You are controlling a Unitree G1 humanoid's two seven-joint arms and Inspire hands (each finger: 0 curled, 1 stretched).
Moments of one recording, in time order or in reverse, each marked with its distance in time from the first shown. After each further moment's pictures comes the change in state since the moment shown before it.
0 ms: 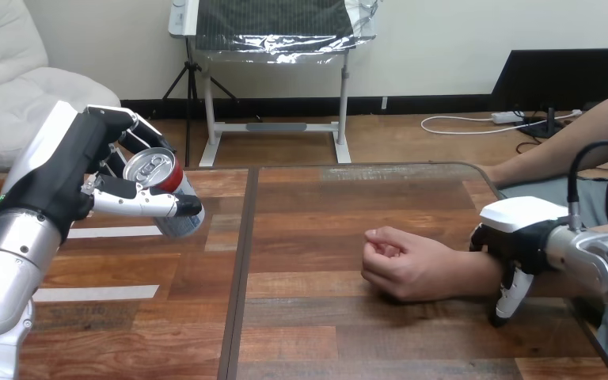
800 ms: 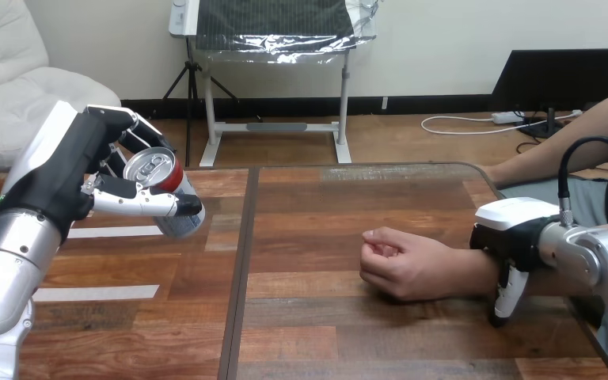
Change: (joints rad) left arm 0.000 0.000 0.001 0.000 -0.003 0.000 0.000; right arm -0.027 0.028 0.012 0.017 0.000 0.035 0.047
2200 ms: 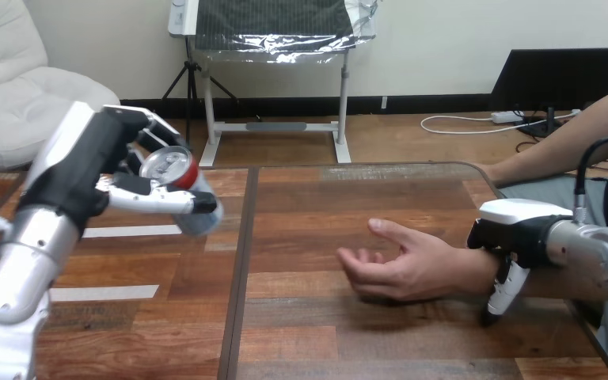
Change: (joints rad) left arm -0.059 -0.040 -0.030 0.072 -0.031 -0.019 -0.031; right arm 0.019 -0.024 -0.089 -0.022 0.173 -0.043 0.064
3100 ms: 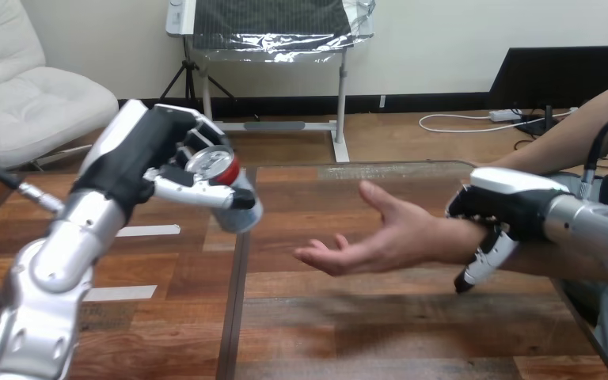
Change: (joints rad) left arm -0.146 -0.070 -0.090 0.181 0.000 -0.042 -0.029; right arm 0.019 -0.015 -0.089 -0.145 0.116 0.004 0.053
